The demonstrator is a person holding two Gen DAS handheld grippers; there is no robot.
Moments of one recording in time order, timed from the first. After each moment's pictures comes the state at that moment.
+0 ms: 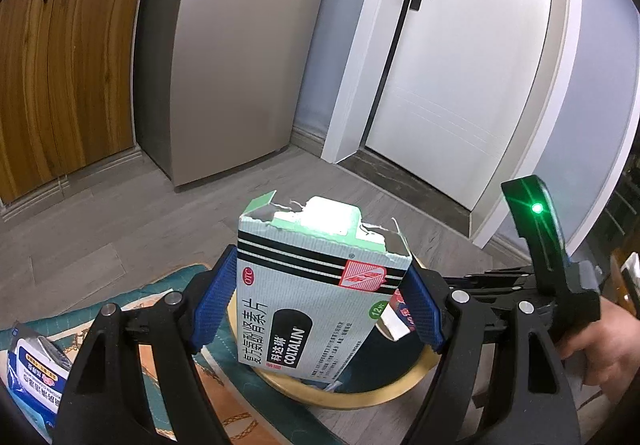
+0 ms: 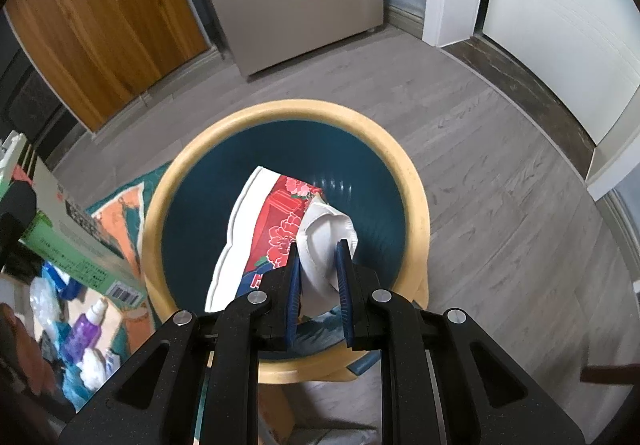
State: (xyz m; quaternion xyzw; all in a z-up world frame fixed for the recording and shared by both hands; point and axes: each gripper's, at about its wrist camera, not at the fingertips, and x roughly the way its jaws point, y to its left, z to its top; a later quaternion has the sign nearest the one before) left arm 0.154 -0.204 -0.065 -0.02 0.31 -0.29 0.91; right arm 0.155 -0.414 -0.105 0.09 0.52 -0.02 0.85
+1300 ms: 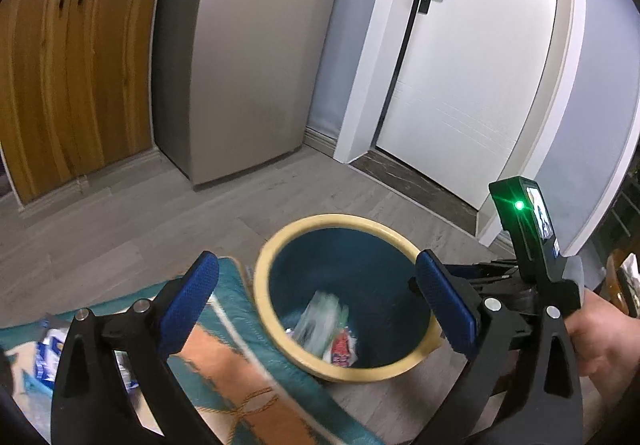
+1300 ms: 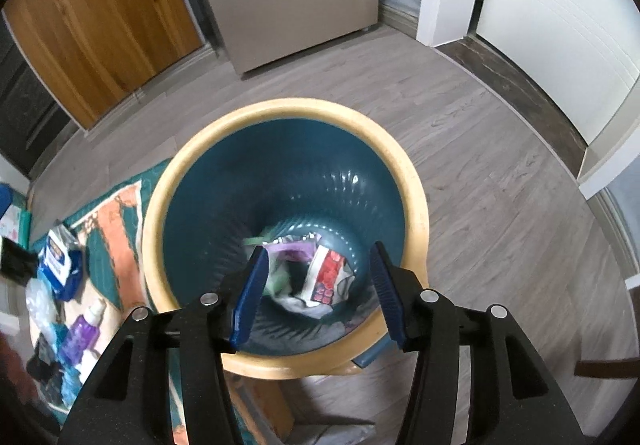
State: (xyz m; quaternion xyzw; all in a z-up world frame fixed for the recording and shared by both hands) left arm 0.137 -0.170 -0.035 -0.01 0.31 -0.27 0.91; right arm 0.149 -0.402 -0.092 0.09 0.51 -0.04 0.85
